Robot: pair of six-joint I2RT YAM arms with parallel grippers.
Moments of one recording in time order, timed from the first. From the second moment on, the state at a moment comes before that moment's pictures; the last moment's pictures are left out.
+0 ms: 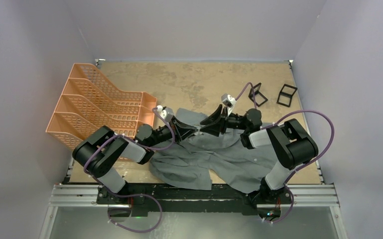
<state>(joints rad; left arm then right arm) -0.63 1.63 0.35 1.48 0.57 -0.51 0.36 1.69 0.50 1.39 -1.12 0.59</state>
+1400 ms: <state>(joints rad) -0.59 1.56 0.40 1.48 0.44 -0.57 0.39 1.68 0.54 1.39 -0.90 0.74</state>
